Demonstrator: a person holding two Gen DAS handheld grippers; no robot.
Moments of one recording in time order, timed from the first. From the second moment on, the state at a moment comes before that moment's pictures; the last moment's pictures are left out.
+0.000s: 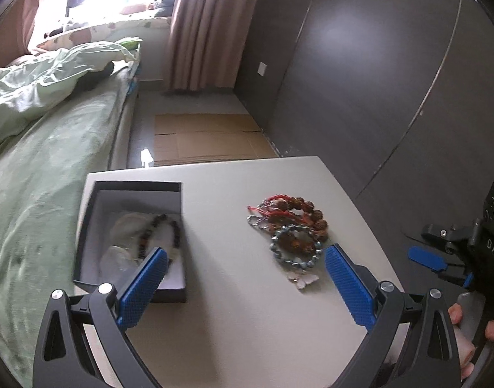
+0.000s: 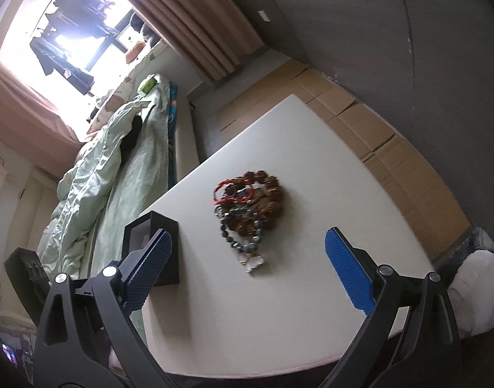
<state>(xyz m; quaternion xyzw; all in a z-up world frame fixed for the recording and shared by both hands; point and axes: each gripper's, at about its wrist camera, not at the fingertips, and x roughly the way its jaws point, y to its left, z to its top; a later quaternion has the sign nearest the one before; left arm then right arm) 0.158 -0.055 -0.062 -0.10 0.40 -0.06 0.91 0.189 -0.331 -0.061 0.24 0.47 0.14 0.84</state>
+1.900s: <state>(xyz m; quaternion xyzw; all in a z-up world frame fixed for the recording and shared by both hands) 0.202 -0.066 -0.102 -0.19 0.42 -0.19 0.87 0.221 -0.304 -0.107 0.18 0.55 0.13 0.80</state>
